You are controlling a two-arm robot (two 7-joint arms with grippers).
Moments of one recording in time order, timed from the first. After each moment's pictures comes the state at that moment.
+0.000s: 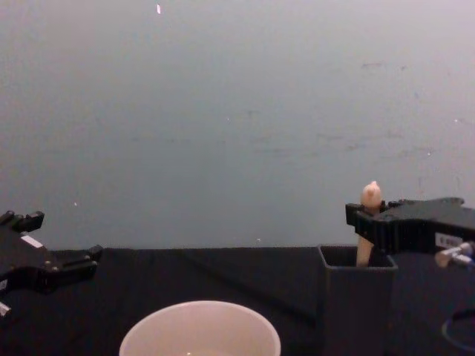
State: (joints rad) left arm -0.20 0.60 0.45 -1.41 -0.25 -0.12 0.03; right arm 0.07 0.30 -0.32 -1.79 0.22 0.32 0.14
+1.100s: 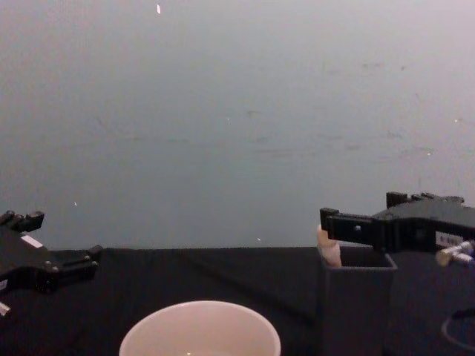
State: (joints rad) left arm -0.20 0.60 0.45 -1.41 -0.25 -0.12 0.03; right arm 0.07 0.30 -0.32 -1.79 0.22 0.32 0.14
